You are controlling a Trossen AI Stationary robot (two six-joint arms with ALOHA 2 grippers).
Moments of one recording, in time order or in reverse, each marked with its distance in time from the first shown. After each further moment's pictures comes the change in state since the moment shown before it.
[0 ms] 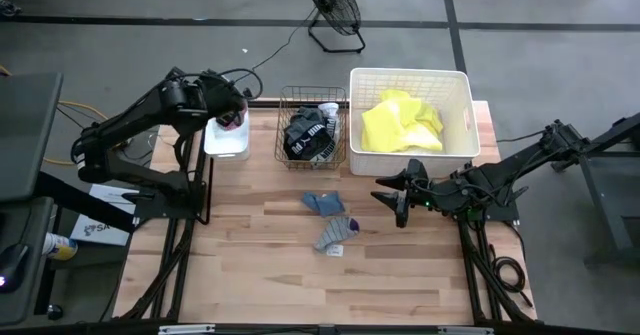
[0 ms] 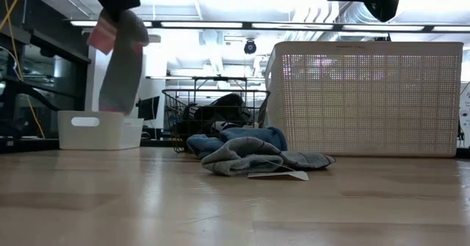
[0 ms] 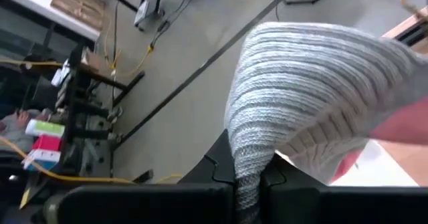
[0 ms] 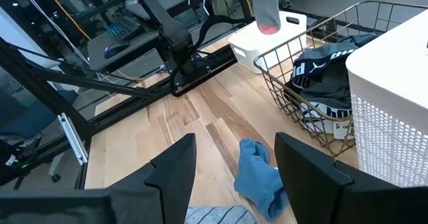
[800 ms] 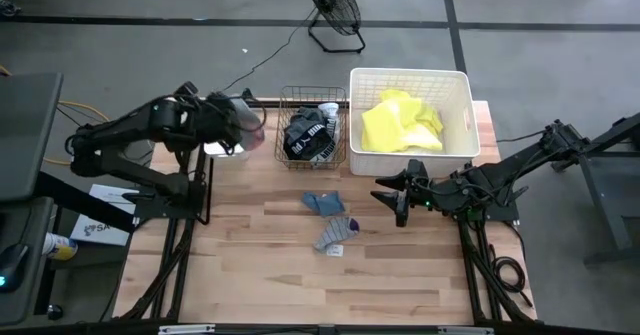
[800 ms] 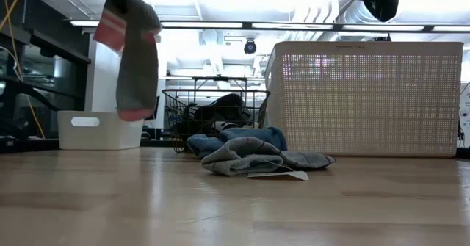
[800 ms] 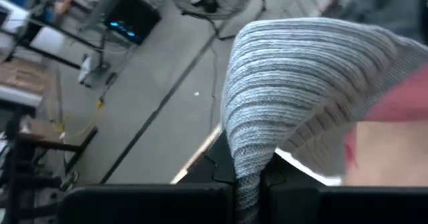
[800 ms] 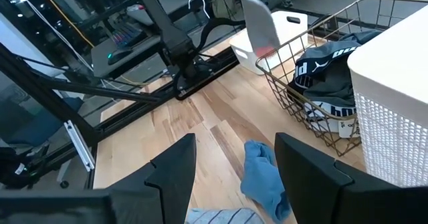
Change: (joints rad) left arm -0.291 -0.051 -0.020 0.008 0.080 0.011; right arm 0.000 0.000 0.000 0.014 0.000 0.032
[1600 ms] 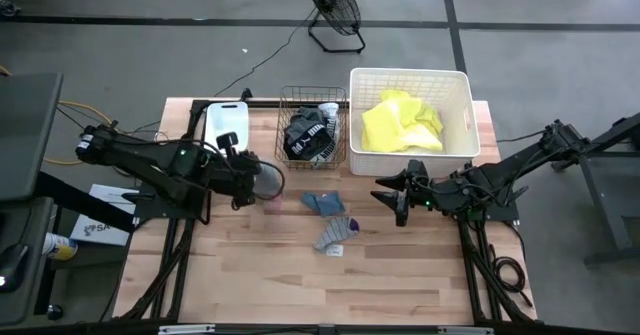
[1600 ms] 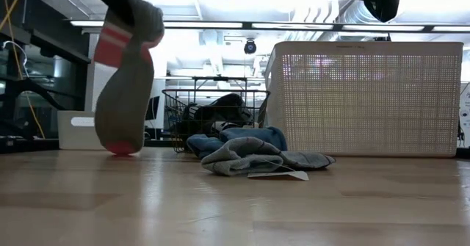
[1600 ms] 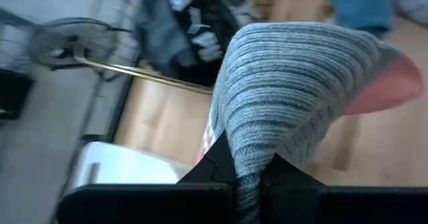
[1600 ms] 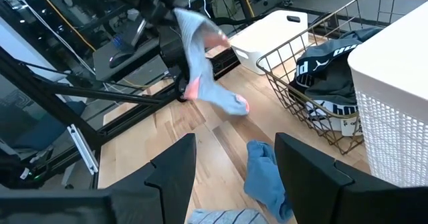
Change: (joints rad) left arm -0.382 0.040 -0.225 0.279 0.273 0.010; right arm 0.000 0.000 0.000 0.004 0.000 0.022
